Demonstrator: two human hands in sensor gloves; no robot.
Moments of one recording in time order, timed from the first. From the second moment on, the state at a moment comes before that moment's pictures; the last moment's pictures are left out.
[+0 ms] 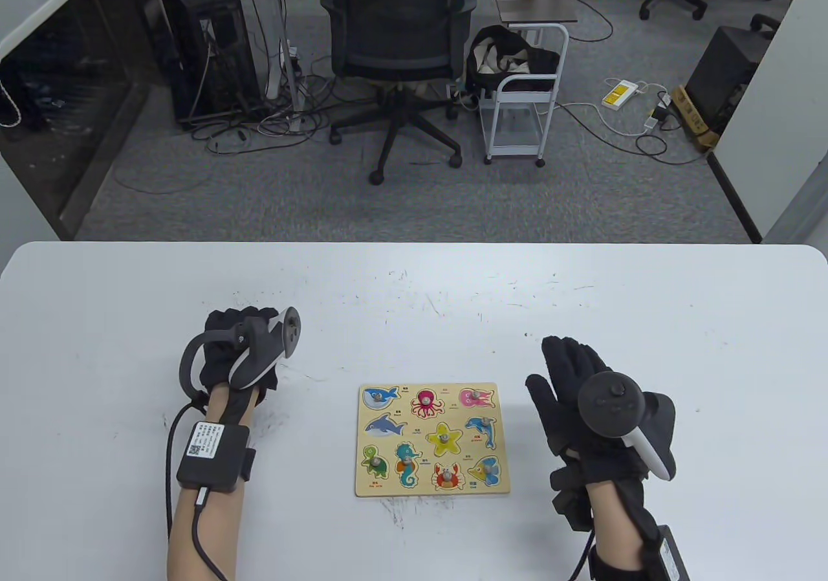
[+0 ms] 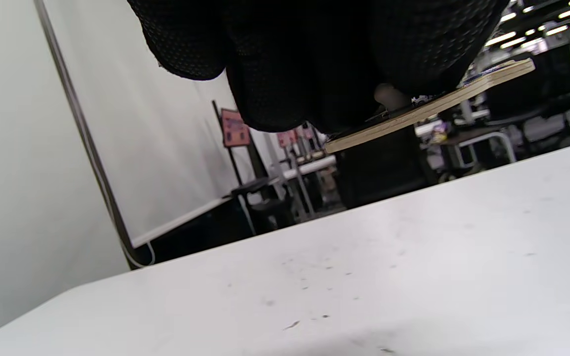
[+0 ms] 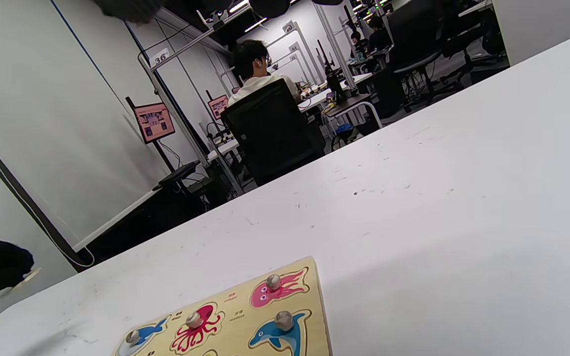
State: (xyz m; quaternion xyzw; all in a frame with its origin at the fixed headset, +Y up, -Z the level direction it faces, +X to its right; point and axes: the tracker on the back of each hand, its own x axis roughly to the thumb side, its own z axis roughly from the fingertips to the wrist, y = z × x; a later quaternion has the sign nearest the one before) left_hand -0.233 -0.695 -0.445 0.09 0.08 -0.18 0.98; right_hand 0.208 -0.651 -0.314 0.01 0.00 0.97 0.25
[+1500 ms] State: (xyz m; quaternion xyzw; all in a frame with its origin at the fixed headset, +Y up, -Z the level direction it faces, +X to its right) left_hand -0.078 -0.766 -0.359 0.02 -0.08 -0.21 0.97; right_hand 0.209 -0.652 -0.314 0.01 -0.01 0.97 0.23
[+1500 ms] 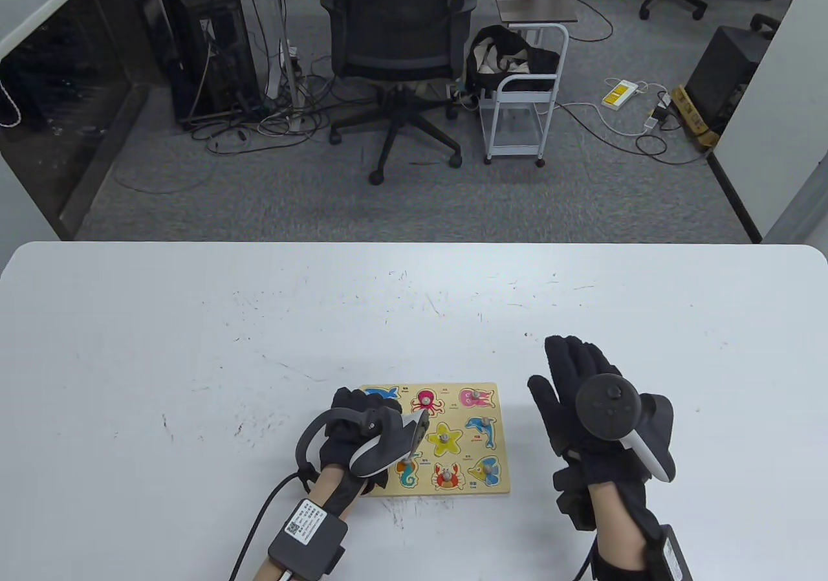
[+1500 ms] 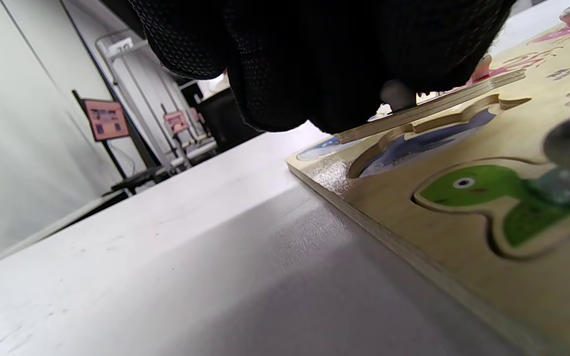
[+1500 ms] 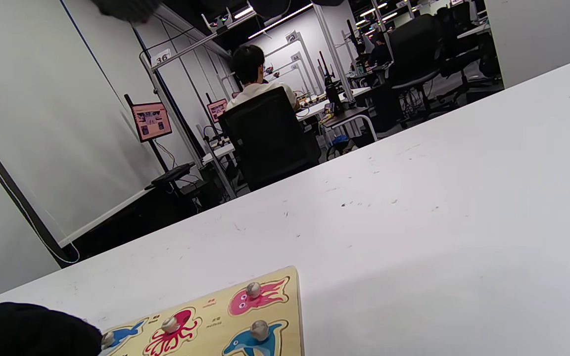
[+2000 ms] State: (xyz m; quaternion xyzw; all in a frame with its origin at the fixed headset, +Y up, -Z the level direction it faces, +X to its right) left_hand -0.076 -0.764 -0.354 0.03 -0.08 -0.23 0.97; right_hand 0.208 -0.652 -0.314 0.01 -0.01 0.97 0.23
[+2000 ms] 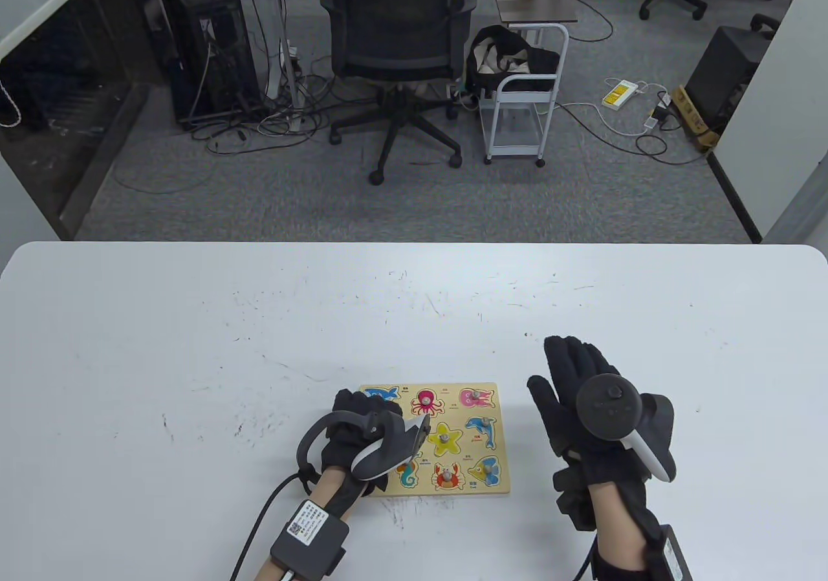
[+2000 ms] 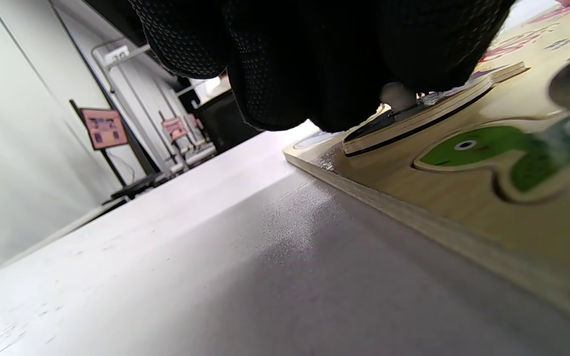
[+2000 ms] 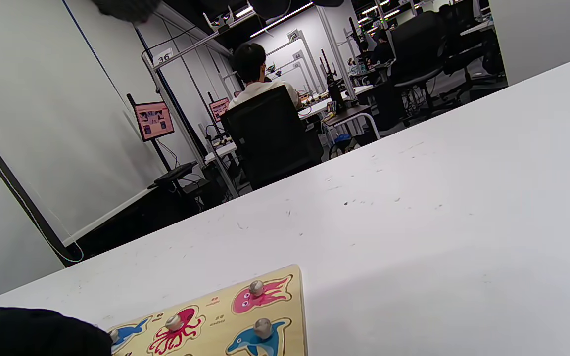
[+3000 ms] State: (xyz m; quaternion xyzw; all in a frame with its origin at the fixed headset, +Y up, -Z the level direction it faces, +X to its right) left_hand -0.118 -0.696 -0.340 0.06 -0.04 -0.06 1.00; right_hand 0.205 -0.651 -0.314 0.02 -0.01 0.97 0.23
